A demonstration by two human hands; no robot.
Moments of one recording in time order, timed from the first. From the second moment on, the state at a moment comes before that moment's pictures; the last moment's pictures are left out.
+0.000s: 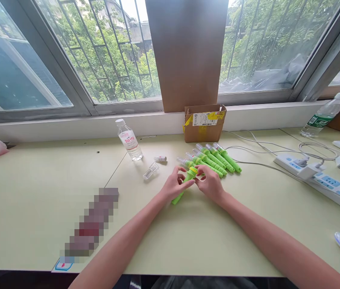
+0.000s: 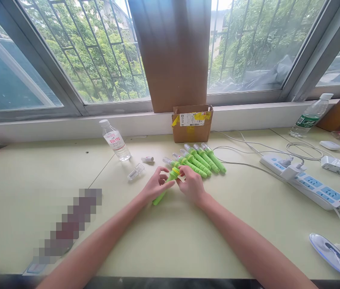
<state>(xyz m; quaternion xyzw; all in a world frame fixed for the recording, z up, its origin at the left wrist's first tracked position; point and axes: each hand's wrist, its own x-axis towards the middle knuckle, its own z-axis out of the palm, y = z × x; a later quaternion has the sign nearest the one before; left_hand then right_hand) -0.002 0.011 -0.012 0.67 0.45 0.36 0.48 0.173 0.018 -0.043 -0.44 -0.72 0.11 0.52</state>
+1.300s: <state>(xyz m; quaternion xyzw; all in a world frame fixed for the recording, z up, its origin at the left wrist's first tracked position) -0.013 0.016 -0.003 0.62 0.46 0.32 0.55 0.172 0.016 -0.036 -0.39 -0.73 0.18 0.53</state>
